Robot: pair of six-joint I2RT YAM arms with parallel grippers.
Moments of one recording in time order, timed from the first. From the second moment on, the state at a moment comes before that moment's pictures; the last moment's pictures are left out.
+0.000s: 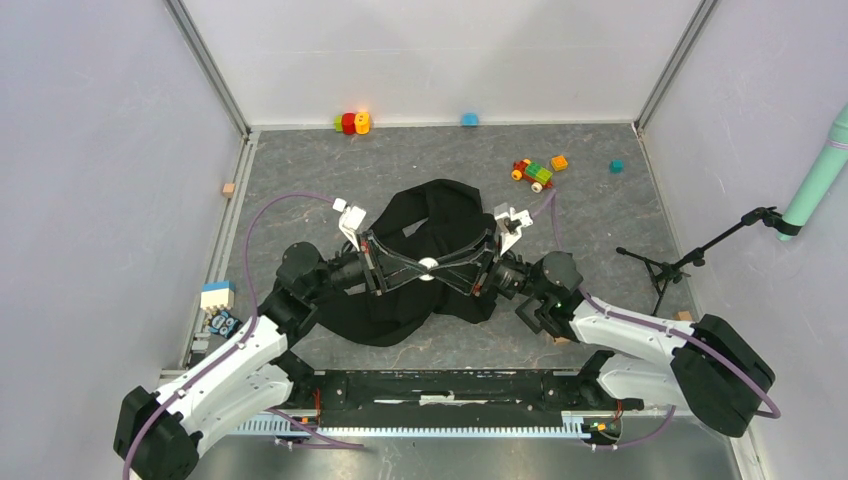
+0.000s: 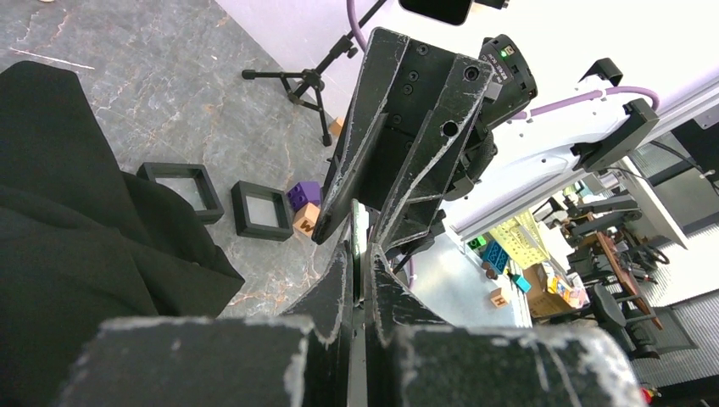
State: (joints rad) left arm -0.61 0.80 0.47 0.42 0.63 -0.80; right arm 0.79 1.15 0.41 1.02 -0.47 0.66
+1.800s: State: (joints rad) left arm -0.47 1.47 0.56 0.14 0.14 -0.75; right arm 0.56 0.95 0.52 -0.26 0.12 0.22
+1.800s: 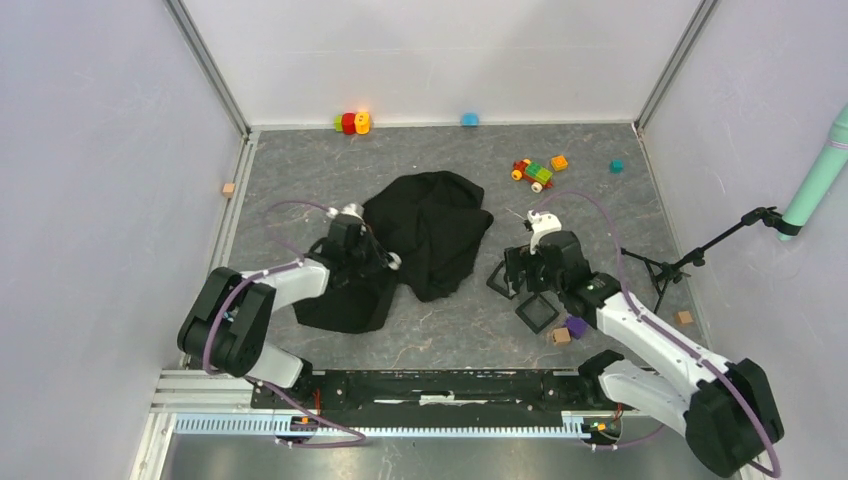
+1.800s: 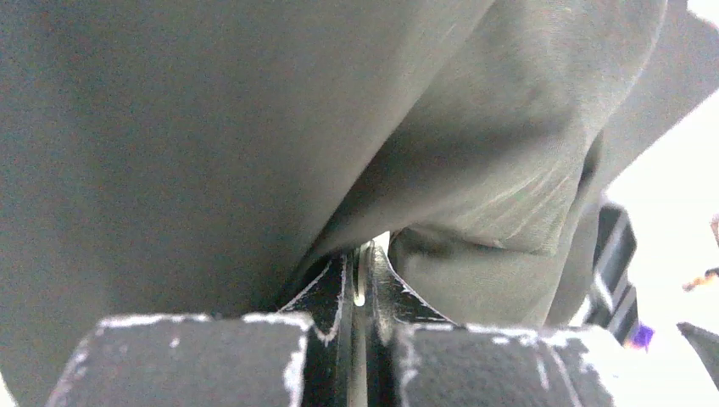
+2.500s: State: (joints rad) left arm -0.48 1.14 0.40 0.31 0.27 -0.58; right arm 0.37 1.12 0.48 -0.26 -0.22 0.09
